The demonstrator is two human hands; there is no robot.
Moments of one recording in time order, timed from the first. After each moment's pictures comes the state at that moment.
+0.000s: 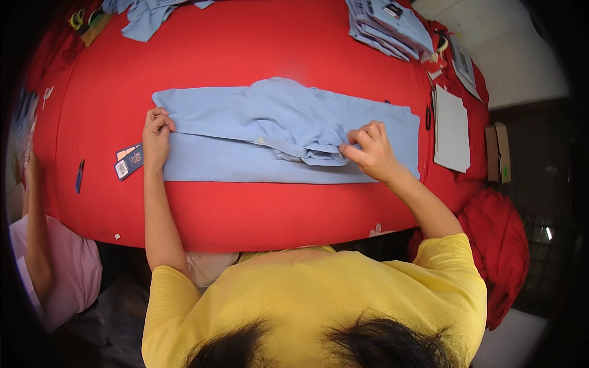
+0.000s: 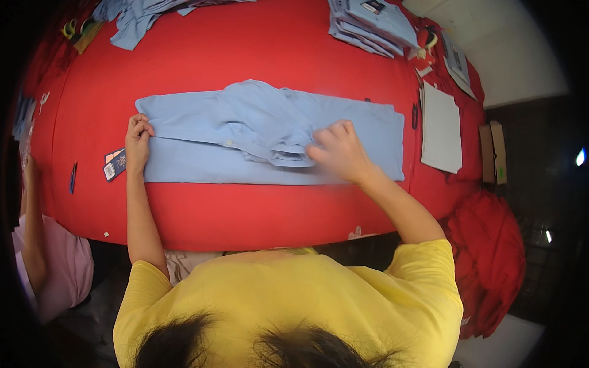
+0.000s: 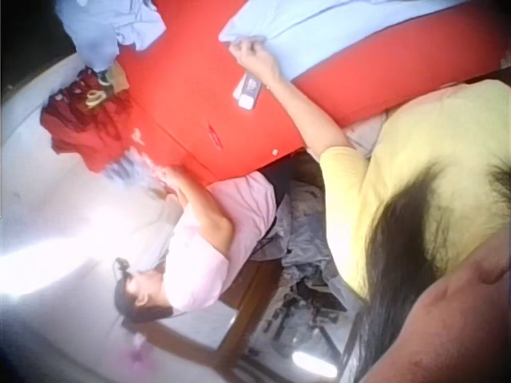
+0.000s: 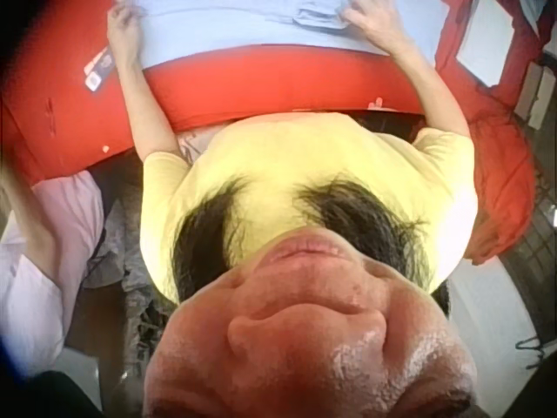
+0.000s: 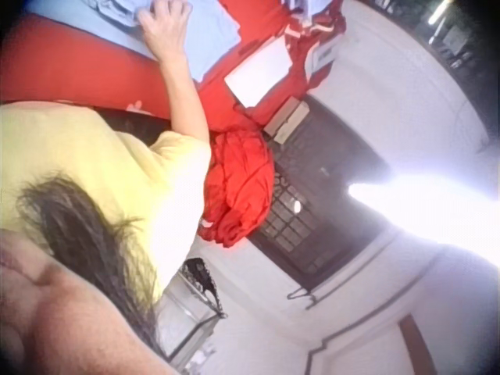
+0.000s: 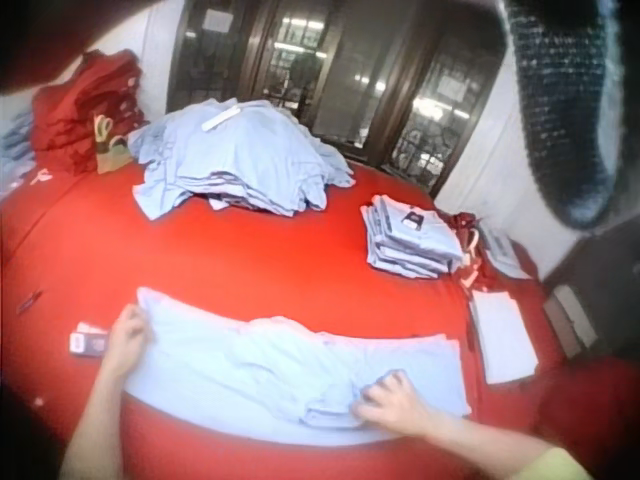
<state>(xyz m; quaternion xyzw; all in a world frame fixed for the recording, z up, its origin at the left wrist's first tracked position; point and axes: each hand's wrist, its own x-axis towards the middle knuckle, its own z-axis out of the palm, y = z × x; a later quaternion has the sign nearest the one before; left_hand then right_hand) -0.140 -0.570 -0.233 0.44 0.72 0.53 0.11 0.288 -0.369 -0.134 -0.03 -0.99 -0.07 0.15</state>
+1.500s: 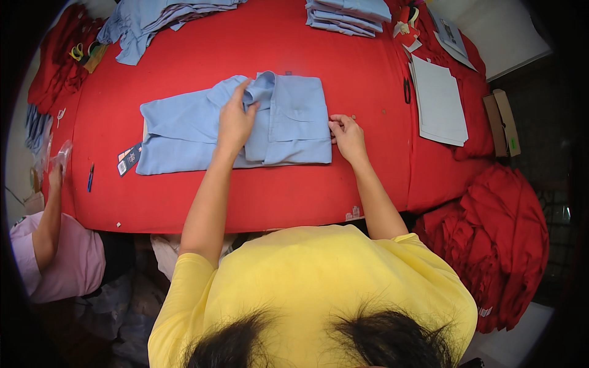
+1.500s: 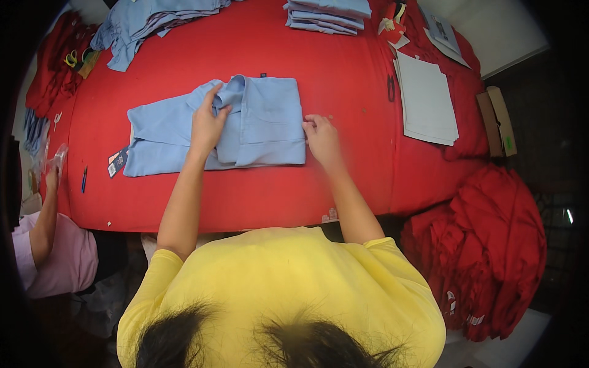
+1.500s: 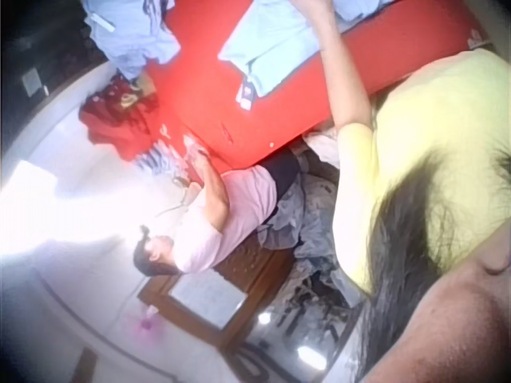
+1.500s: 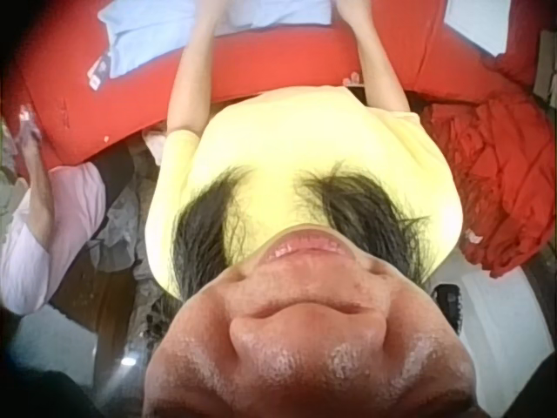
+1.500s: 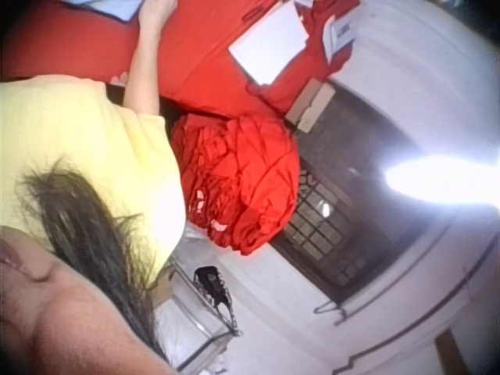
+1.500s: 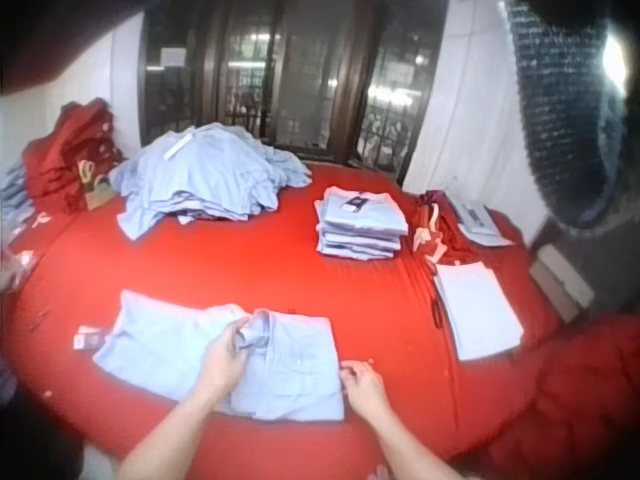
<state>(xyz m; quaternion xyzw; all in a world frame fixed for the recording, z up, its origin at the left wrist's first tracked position) 0.106 -0.456 -0.161 0.49 0.73 0.45 0.13 0.350 -0.373 -0.192 -0.53 -0.67 0.44 0.28</state>
